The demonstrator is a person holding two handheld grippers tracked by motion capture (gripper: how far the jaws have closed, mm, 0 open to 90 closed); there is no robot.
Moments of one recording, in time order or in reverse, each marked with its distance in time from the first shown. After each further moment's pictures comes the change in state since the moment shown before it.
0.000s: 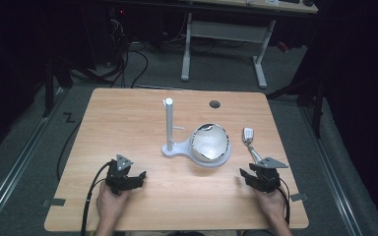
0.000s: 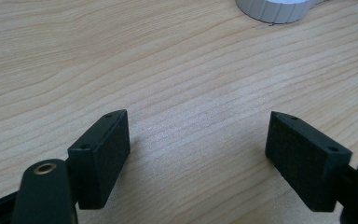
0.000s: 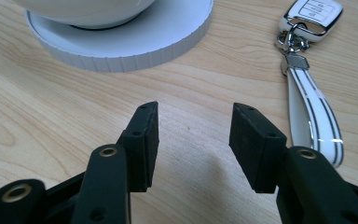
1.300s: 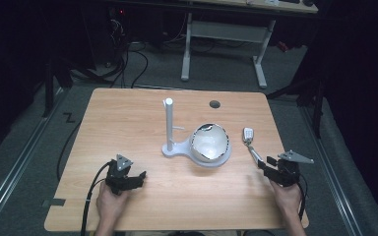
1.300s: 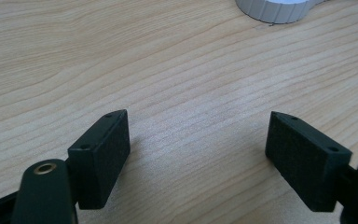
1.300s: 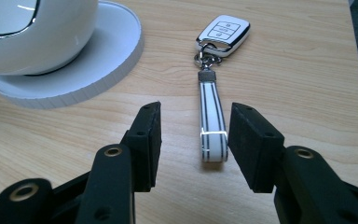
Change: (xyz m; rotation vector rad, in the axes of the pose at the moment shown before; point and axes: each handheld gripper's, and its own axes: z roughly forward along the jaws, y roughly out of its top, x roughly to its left) left arm 0.000 0.000 0.000 0.000 0.001 0.001; right arm -0.050 0.005 -0.025 -0.058 -0.050 0.145
